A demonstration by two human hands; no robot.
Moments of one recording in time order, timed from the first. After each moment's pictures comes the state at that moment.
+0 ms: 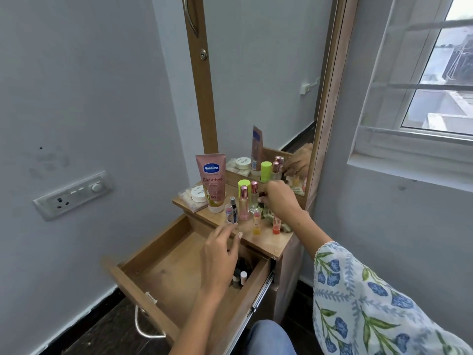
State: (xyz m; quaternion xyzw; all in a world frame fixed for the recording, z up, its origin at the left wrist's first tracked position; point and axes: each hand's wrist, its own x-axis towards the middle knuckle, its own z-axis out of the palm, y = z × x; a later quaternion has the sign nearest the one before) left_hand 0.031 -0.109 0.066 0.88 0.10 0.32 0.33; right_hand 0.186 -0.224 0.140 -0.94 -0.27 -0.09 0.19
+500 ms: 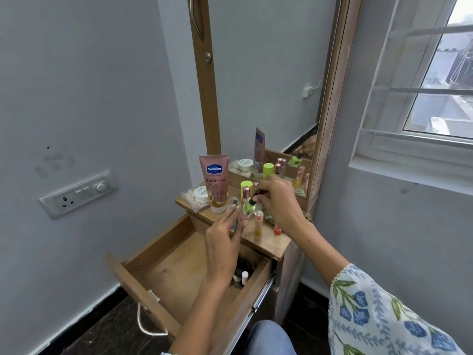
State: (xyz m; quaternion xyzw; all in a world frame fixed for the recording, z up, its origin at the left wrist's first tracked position) left_hand 0.039 -0.115 0.091 0.83 0.07 0.38 0.40; right_hand 0.134 -0.231 0.163 -0.85 -0.33 -0.17 0.37
